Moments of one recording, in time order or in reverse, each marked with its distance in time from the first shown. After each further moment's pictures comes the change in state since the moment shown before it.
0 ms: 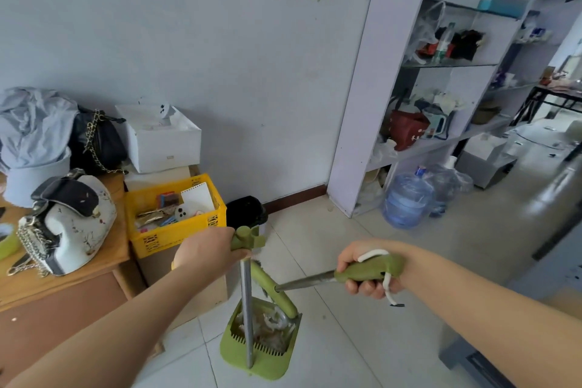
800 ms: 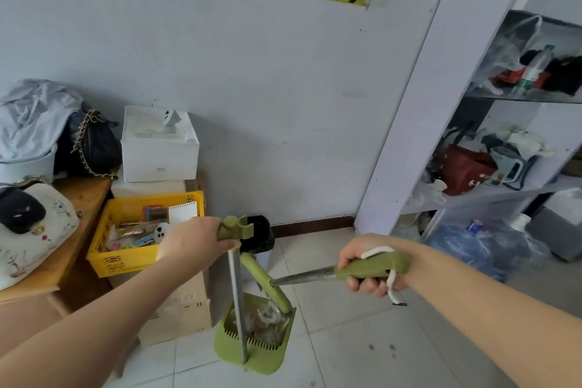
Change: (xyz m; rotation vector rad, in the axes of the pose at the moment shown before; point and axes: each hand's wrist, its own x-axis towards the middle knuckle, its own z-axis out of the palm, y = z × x) left_hand 0.164 0.085 -0.007 -0.094 0.103 -0.277; right_hand 0.083 -0.112 -0.212 -0.237 -0.049 -0.052
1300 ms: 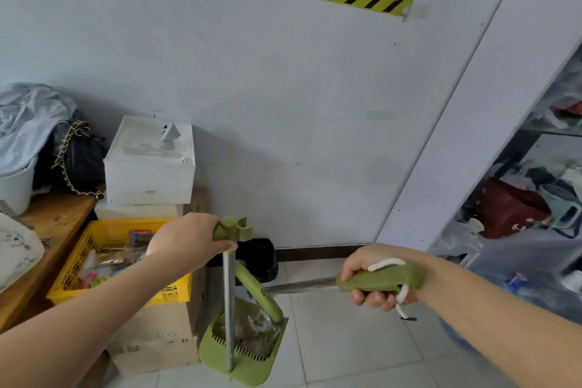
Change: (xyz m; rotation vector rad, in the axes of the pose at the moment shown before) left_hand 0.133 0.021 -0.015 0.058 0.019 -0.083; right_hand 0.068 -0.099 -0.108 -0.115 -0.076 -0.065
